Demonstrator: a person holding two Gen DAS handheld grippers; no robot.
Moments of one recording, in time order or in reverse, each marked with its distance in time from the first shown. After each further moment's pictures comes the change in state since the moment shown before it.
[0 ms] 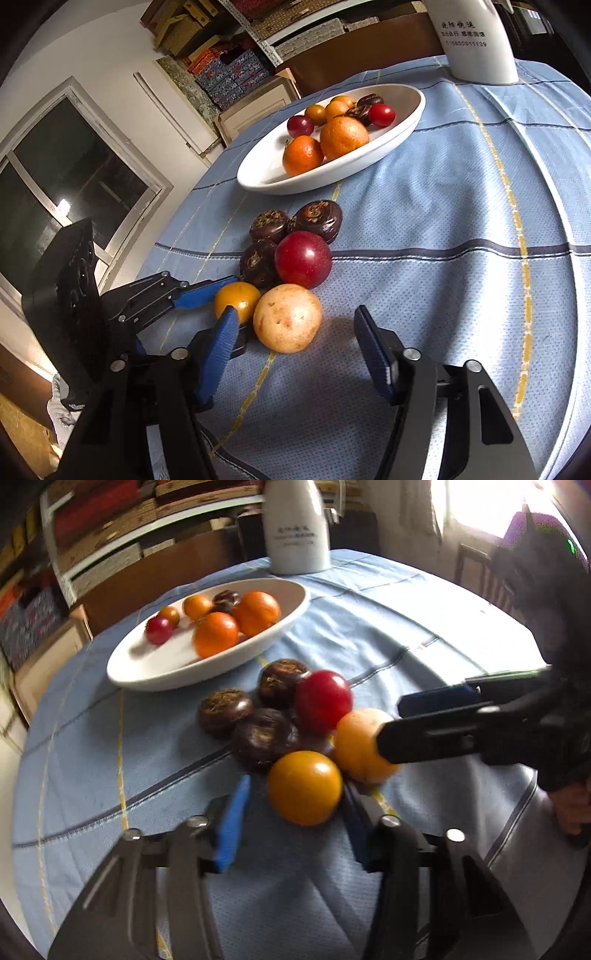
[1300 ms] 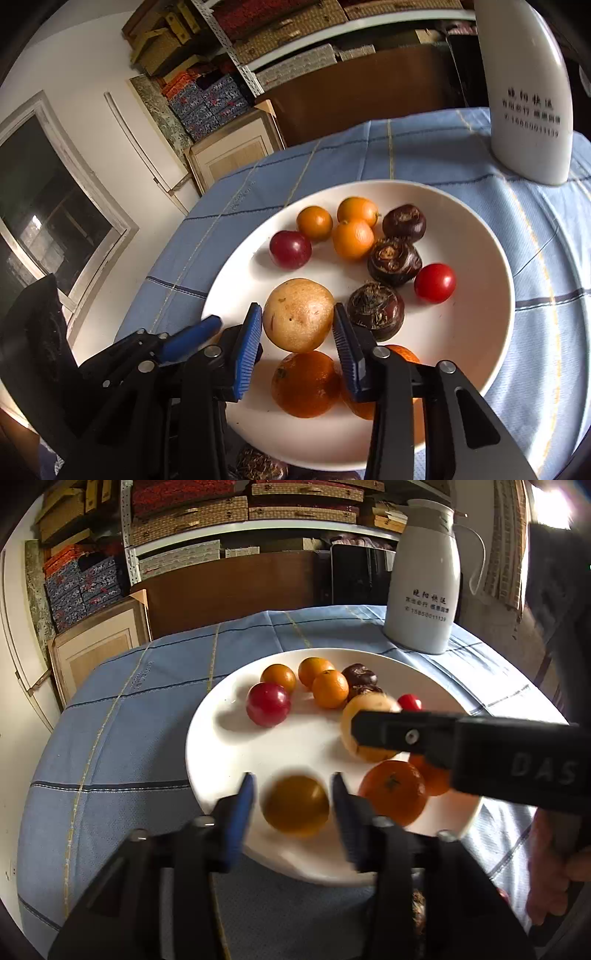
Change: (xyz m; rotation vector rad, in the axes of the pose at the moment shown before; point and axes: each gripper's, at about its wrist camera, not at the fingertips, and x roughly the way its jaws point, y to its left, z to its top) left arm 0.051 0.130 0.093 -0.279 -0.113 0.144; right arm 0.084 0.016 0.163 0.000 -0.117 -0.134
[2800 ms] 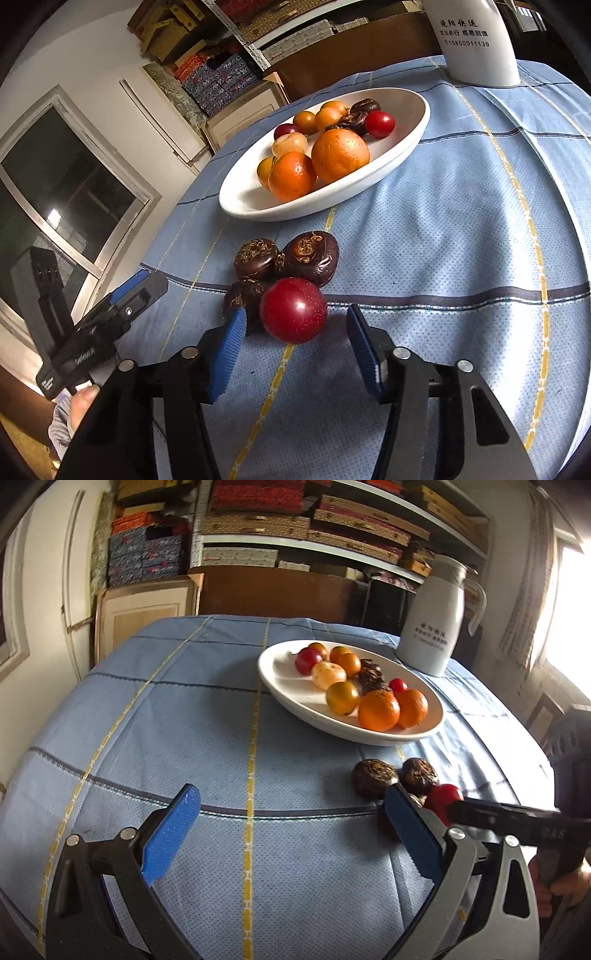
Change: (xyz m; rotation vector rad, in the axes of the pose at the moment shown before) left arm -0.107 0.011 -0.105 -0.213 -0.084 0.012; right arm -0.074 -0.026 -0.131 0.032 0.089 0.083
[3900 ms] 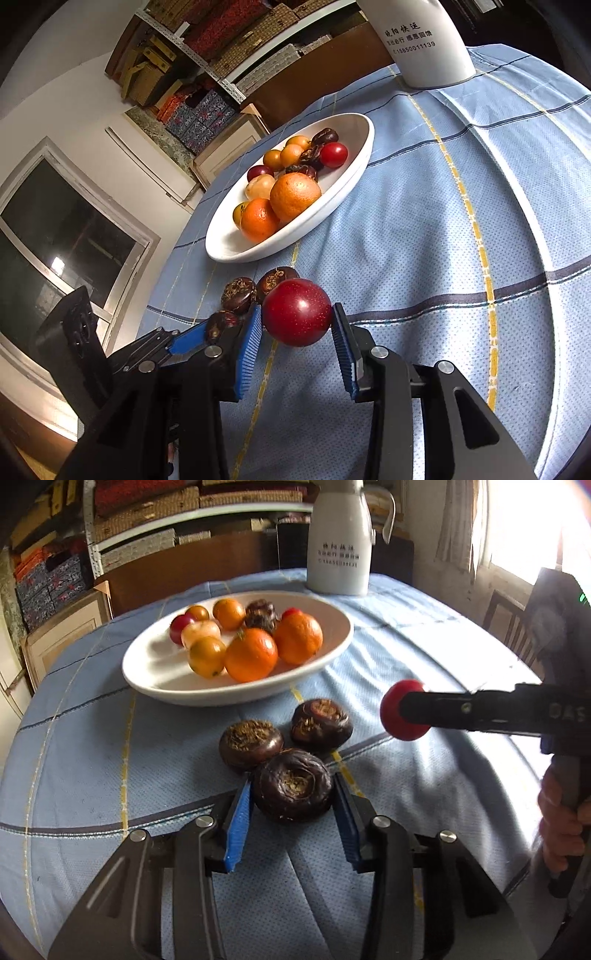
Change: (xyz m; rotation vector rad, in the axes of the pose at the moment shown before) left arm 0.039 -0.081 -0.010 0.281 0.167 -0.143; right arm -0.030 -0.031 0.005 0.147 -0.101 0.021
